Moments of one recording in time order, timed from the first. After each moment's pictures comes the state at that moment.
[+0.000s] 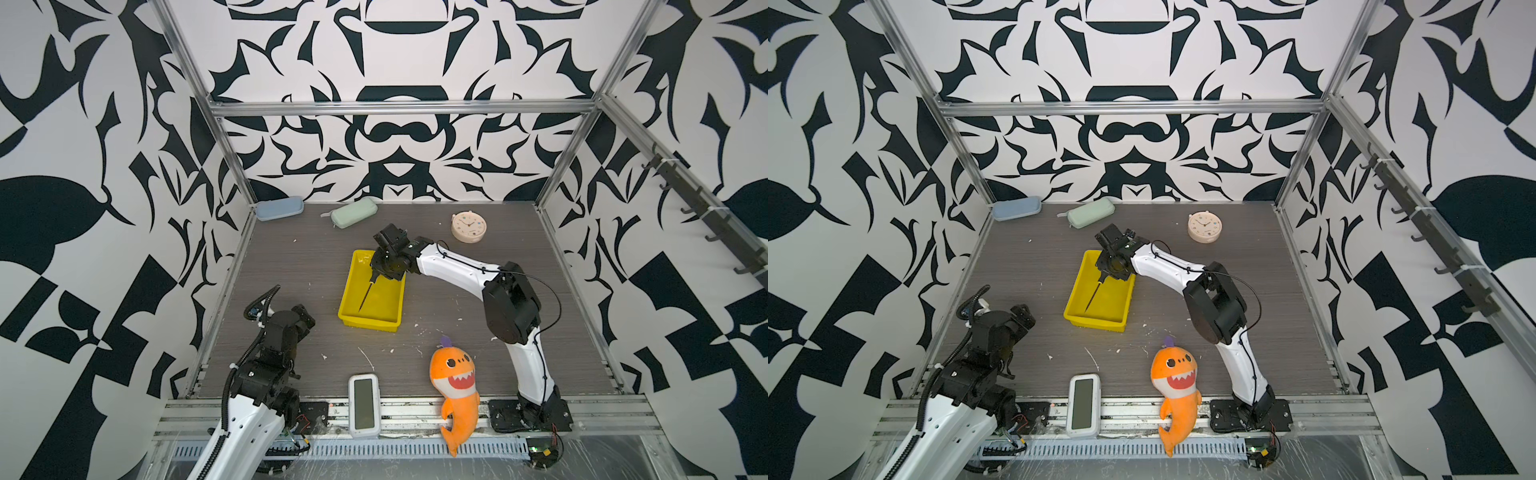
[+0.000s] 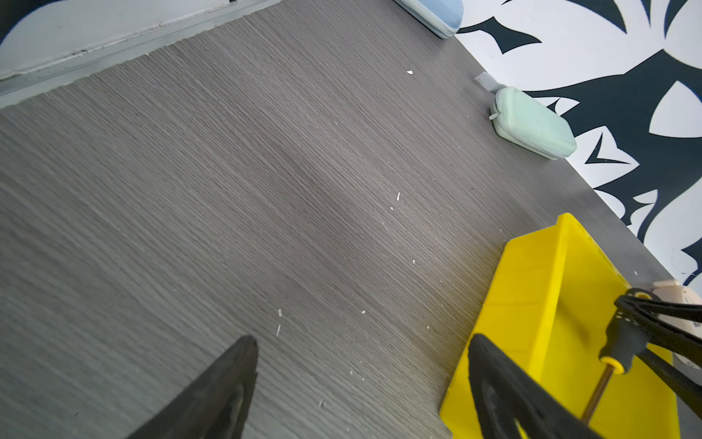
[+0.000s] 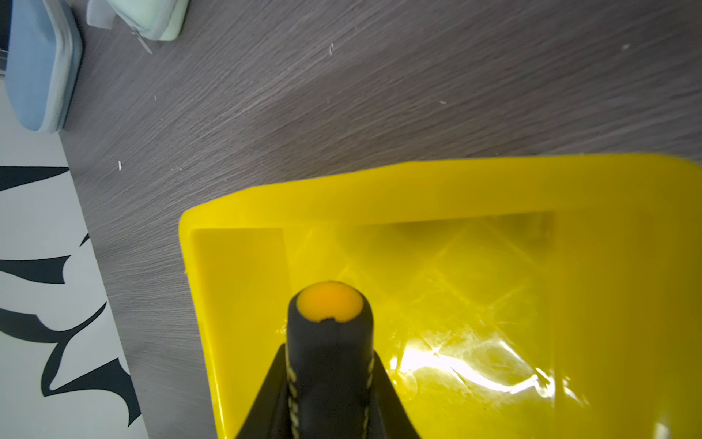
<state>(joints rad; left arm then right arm) -0.33 0.41 0.34 -0.59 -0.41 -0.87 0.77 2.15 1.76 -0.58 -0.02 1.13</state>
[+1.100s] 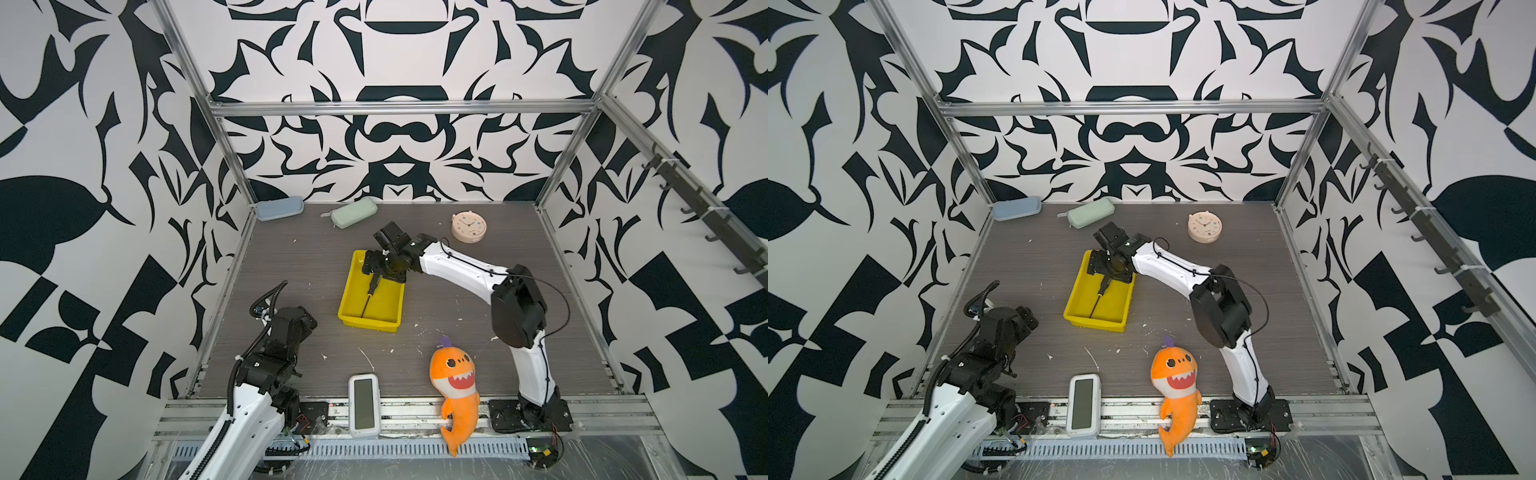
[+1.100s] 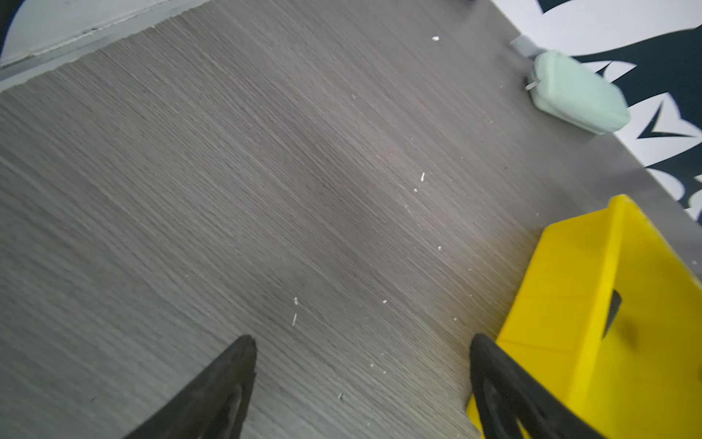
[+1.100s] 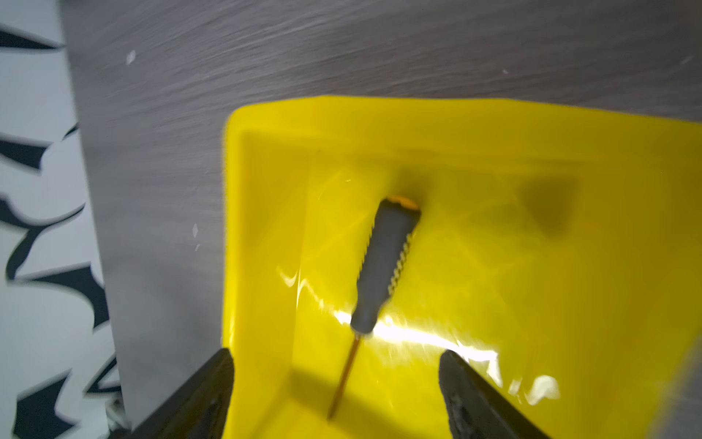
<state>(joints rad) -0.33 0.53 0.34 -0.59 -0.41 -0.88 0.80 2.01 1.74 -0.68 -0.11 0.85</state>
